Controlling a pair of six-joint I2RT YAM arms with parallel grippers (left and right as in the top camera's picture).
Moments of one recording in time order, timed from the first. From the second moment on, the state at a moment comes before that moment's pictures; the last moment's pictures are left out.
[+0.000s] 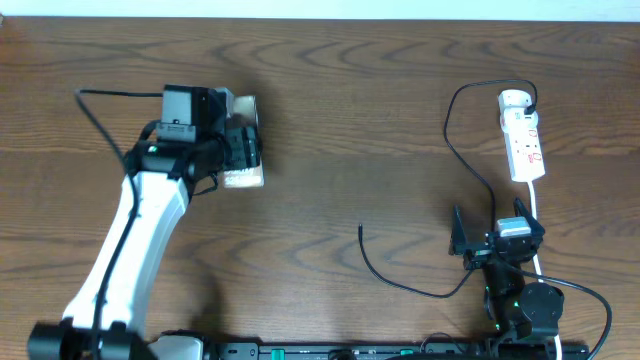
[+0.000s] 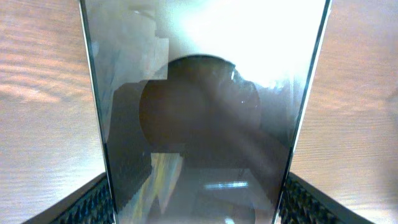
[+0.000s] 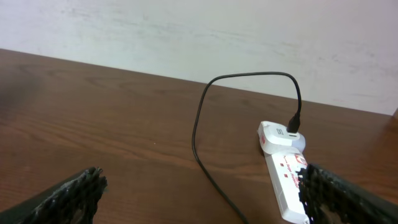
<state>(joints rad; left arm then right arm) -0.10 1.42 1.11 -0.65 0.25 -0.27 -0.01 0.01 0.01 -0.06 -0.12 -0.12</state>
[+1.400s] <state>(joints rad) 0.22 1.24 1.11 -0.44 1.17 -1.99 -0.01 0.01 0.01 -0.06 -0.12 -0.12</state>
